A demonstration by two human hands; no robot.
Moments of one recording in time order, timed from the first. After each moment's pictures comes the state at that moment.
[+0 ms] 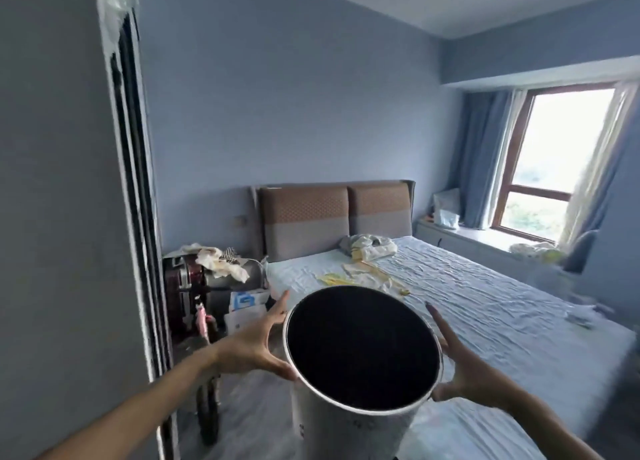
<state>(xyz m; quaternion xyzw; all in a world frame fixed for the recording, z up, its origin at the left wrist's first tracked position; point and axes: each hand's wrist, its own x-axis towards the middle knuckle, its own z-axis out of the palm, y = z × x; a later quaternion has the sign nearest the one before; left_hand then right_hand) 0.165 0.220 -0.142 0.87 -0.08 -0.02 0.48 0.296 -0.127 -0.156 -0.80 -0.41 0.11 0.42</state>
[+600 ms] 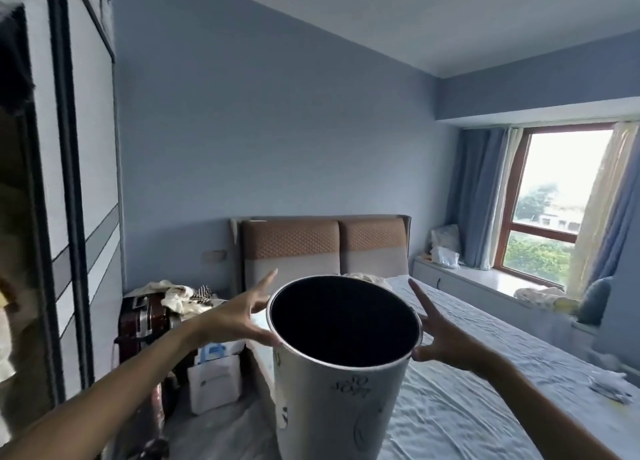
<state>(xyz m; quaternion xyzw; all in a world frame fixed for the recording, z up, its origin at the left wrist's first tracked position) 0.432 0.268 -0.078 0.88 -0.07 0.04 0.47 0.573 -0.091 -0.074 -0.81 -0.43 0.11 0.39</state>
